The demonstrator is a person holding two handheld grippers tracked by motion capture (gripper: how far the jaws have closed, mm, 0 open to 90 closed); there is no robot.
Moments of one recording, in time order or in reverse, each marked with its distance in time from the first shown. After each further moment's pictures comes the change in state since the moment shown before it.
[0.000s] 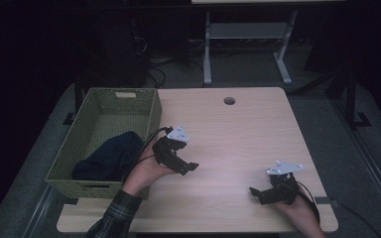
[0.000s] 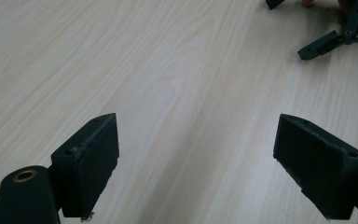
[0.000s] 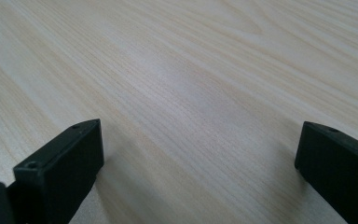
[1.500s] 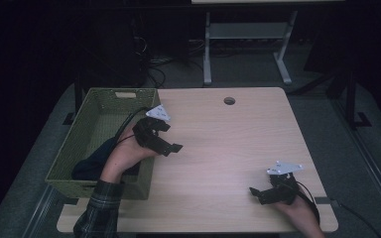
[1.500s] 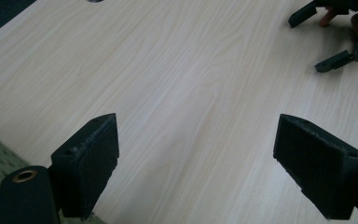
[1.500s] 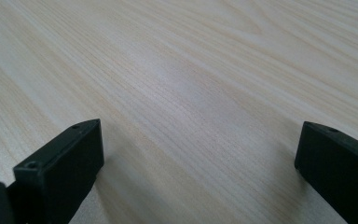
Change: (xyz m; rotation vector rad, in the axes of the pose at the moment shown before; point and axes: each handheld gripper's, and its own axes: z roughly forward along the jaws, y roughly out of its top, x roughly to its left) left arm 0.037 0.013 -0.057 0.001 0.056 -0.029; right arm 0.000 0.000 0.000 0.000 -0.001 -0.002
